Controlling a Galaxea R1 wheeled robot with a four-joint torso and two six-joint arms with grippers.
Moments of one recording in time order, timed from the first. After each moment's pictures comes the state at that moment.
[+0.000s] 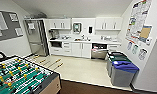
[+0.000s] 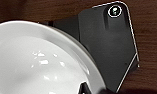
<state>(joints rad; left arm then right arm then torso) 1.47 2.80 -2.39 0.97 -0.09 -0.85 -1.50 2.97 -2.63 -0.42 0.03 0.55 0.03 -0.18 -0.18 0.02</state>
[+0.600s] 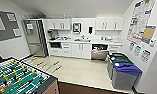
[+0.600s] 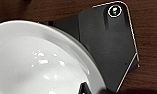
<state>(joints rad) 1.47 2.81 -2.39 0.97 -0.10 -0.85 -1.50 2.97 -2.63 -0.42 0.03 0.55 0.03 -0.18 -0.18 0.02</state>
